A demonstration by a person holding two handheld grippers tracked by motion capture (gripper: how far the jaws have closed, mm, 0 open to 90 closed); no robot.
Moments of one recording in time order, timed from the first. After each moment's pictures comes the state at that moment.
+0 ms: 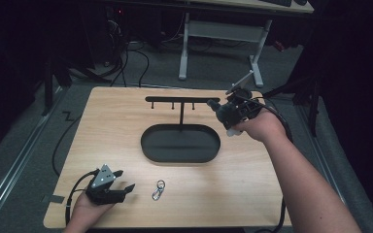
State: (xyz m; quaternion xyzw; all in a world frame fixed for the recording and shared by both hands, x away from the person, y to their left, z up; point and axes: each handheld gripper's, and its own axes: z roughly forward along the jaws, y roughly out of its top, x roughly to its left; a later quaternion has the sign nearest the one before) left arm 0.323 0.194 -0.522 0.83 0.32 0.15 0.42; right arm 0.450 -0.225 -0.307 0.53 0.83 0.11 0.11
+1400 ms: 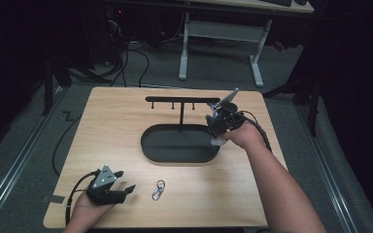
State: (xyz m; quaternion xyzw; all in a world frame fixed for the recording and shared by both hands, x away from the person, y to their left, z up) left arm 0.322 0.192 -0.523 0.84 0.32 0.15 0.42; right arm 0.486 -0.220 -0.398 0.55 0.83 0.10 0.08
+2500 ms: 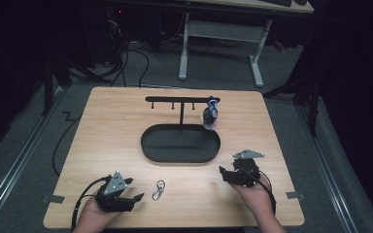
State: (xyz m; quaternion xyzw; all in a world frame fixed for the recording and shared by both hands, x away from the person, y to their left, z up) left arm 0.305 0.163 -0.523 0.86 0.29 0.12 0.40; right arm 0.332 -0.253 -0.480 0.52 0.77 0.30 0.21
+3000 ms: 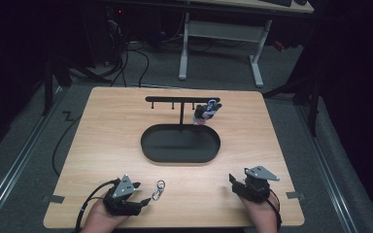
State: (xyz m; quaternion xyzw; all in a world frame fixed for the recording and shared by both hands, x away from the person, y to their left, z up) left arm 0.297 0.142 -0.525 0.87 0.27 0.11 0.40; right arm 0.293 -0.281 -0.506 0.54 0.72 0.34 0.26
